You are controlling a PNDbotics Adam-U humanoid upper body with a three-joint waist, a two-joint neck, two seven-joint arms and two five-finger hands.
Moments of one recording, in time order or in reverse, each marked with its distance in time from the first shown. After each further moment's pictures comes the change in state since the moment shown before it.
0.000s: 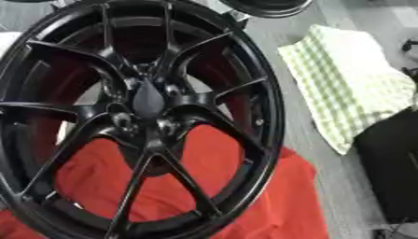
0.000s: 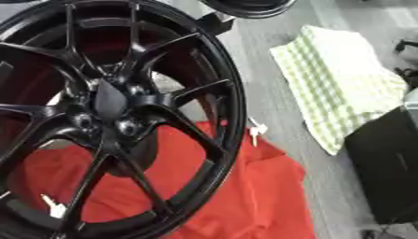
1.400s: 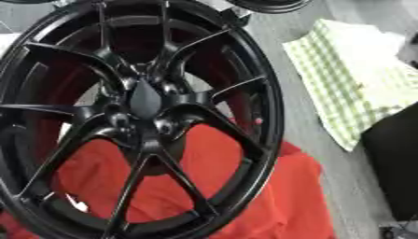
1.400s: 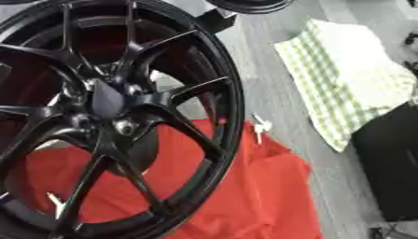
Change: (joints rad) left arm 0.011 -0.001 0.013 -0.004 -0.008 -0.004 0.025; right arm 0.495 -0.021 -0.370 0.356 0.266 -0.032 -0.326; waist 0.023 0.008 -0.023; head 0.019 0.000
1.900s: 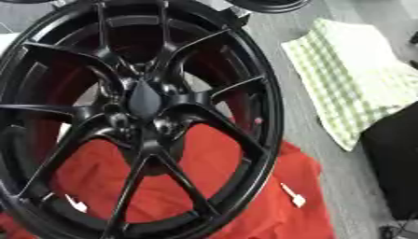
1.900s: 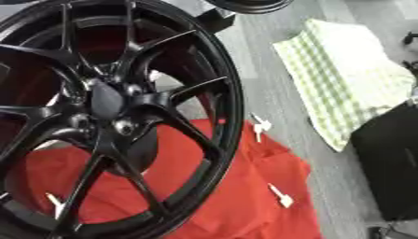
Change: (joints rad) left arm 0.000 0.000 0.000 -0.001 0.000 0.000 0.000; right arm -0.017 0.024 -0.006 -0.101 -0.160 -0.019 -0.184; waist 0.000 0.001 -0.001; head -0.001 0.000
